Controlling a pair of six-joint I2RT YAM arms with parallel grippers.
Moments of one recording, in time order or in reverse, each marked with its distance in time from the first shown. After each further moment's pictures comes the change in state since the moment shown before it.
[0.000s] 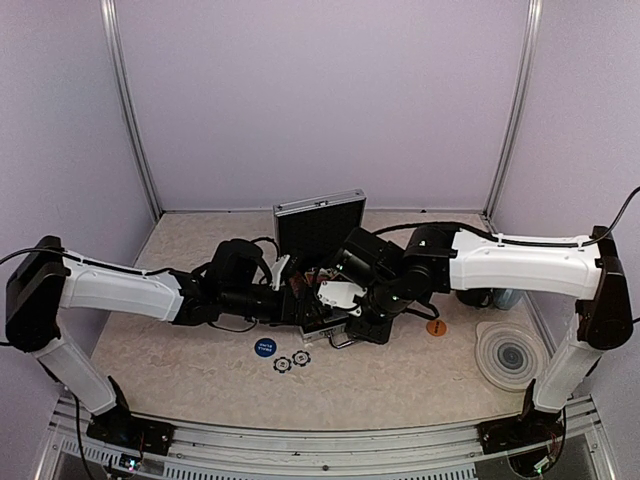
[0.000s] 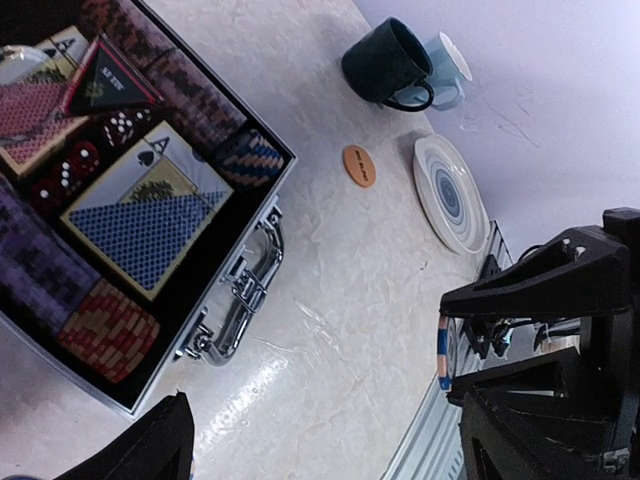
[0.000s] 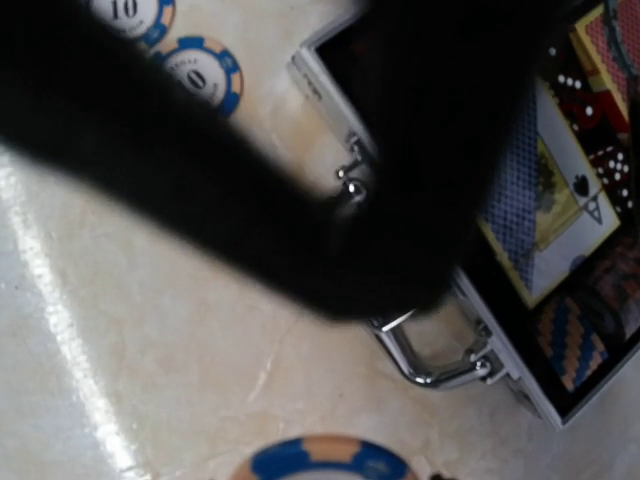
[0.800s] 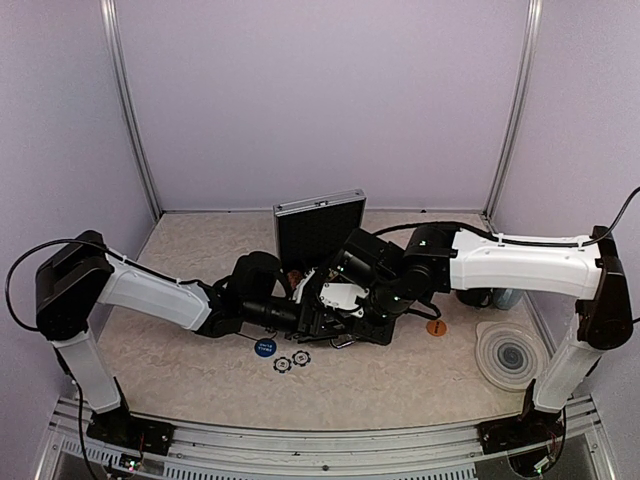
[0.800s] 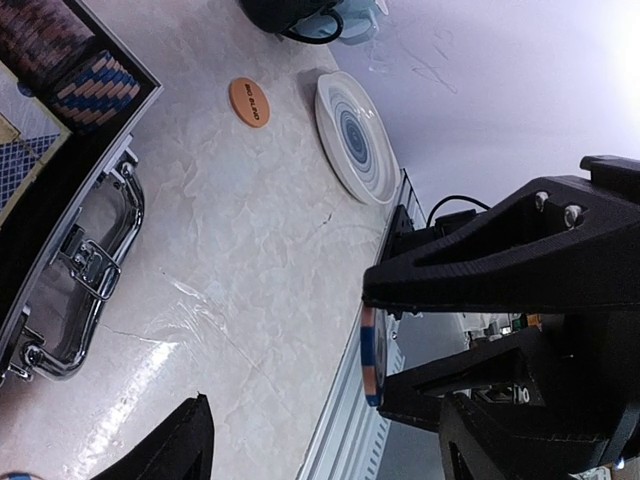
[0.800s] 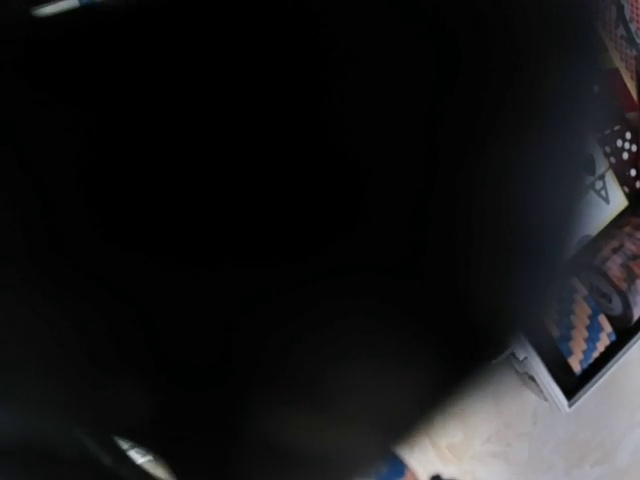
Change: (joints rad) left arm -0.049 0.203 0.022 0.273 0.258 -0.164; right arm 0.000 -0.001 0.001 -0.029 0.000 0.005
